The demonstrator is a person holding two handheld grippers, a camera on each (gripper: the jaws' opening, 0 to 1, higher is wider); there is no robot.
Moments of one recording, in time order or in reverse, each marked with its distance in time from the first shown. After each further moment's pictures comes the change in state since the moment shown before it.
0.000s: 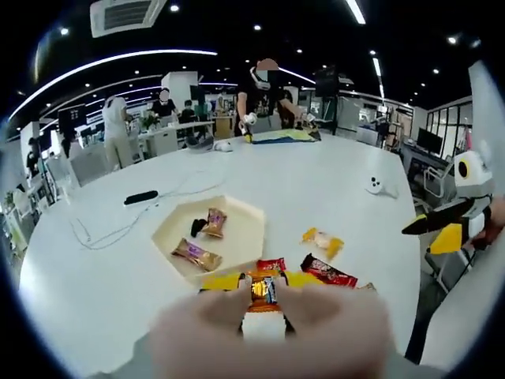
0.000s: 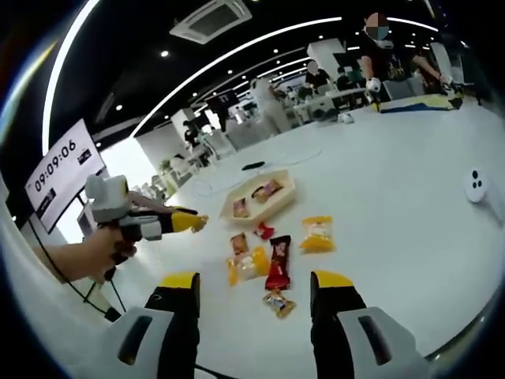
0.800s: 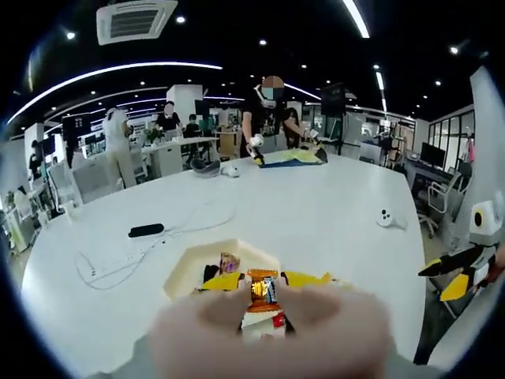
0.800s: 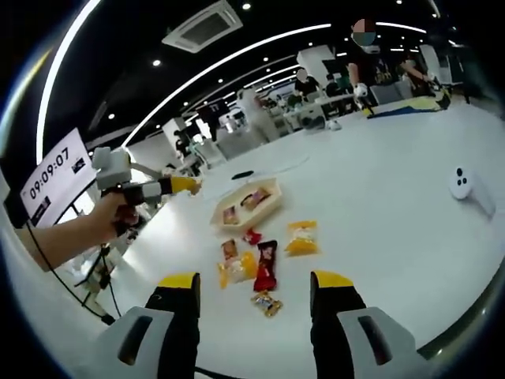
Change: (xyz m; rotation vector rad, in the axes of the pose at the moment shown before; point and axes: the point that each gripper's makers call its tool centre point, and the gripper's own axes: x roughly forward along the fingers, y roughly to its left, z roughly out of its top) left arm 0.021 0.019 0.076 -0.013 -0.088 0.009; right arm -0.016 -0.016 0.003 0.023 -0.048 -0.053
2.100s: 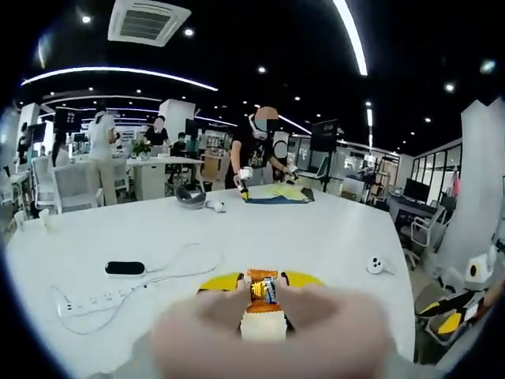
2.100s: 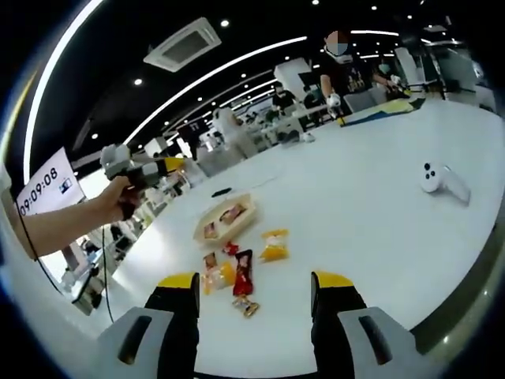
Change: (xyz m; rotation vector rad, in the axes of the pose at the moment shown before) left arm 0.042 0.017 0.072 -0.062 -0.138 -0.119; right arm -0.024 -0.026 0.004 0.067 -0.089 -0.088
